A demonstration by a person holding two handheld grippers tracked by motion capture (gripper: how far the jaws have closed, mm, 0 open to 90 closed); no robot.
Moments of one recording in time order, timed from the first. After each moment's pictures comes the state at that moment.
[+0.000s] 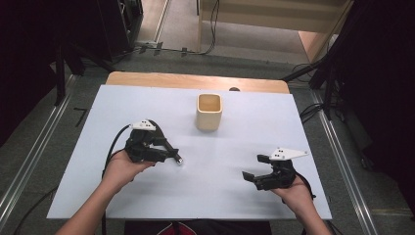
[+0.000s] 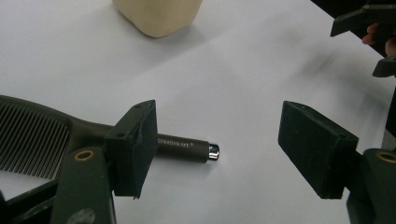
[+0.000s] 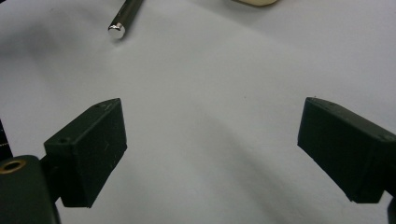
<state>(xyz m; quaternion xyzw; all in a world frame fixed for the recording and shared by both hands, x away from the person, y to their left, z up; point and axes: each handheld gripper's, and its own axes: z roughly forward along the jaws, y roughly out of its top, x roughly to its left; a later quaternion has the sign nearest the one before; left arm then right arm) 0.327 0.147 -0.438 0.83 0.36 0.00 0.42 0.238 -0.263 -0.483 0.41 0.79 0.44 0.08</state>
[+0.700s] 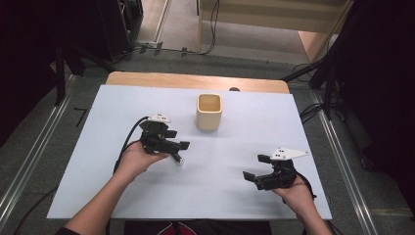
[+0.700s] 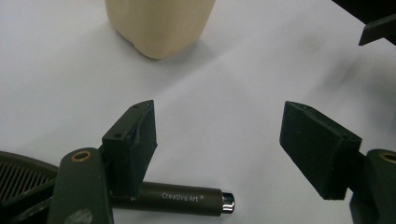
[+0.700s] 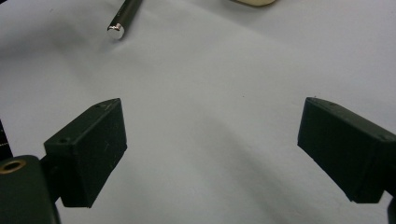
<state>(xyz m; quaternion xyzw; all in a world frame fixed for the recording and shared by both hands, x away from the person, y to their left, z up) 0.353 0.113 -0.446 0.85 0.35 0.01 0.40 0.237 -0.264 -0.482 0.42 0.79 0.44 0.08</state>
